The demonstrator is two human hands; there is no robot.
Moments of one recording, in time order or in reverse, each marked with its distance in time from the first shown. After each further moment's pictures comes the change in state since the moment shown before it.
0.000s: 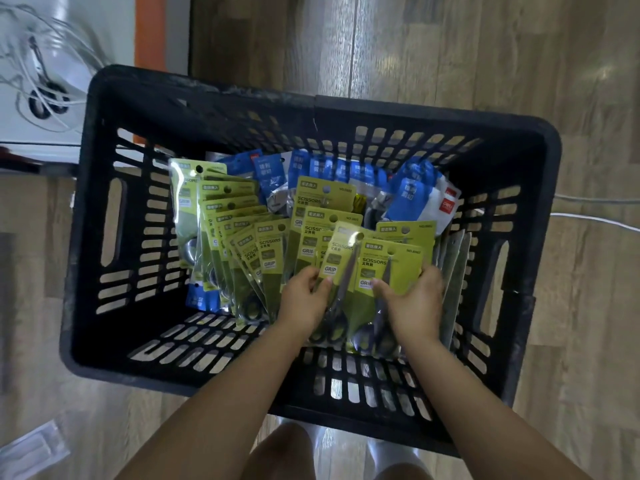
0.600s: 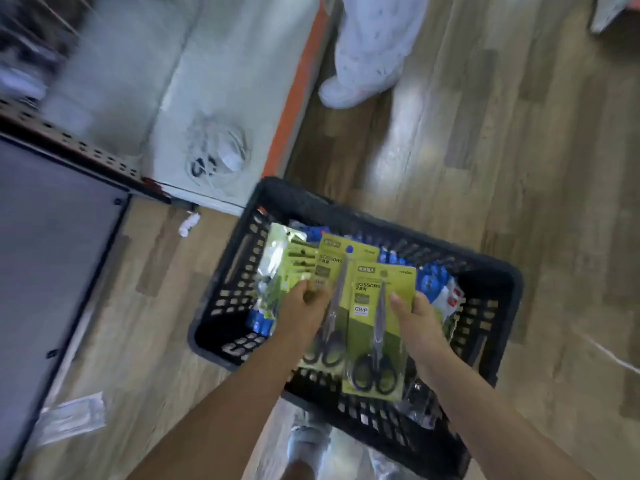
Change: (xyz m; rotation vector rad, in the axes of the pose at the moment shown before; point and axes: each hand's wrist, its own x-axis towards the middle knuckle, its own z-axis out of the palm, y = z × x) left_hand -0.098 0.098 -0.113 -0.264 0.233 -0.031; right_hand -0.082 -0.142 -0.067 0.151 -0.404 -0.062
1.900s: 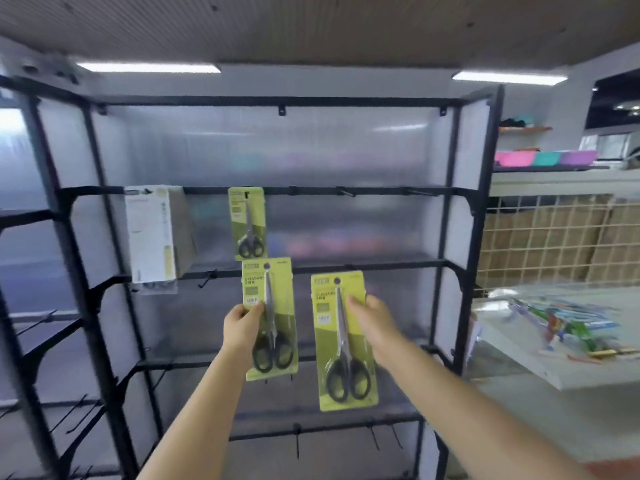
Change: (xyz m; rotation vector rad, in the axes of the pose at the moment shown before) left_hand -0.629 0.022 -0.532 -0.990 1.402 0.365; right_hand -0.739 -0.295 0.243 -0.453 -1.016 -1.109
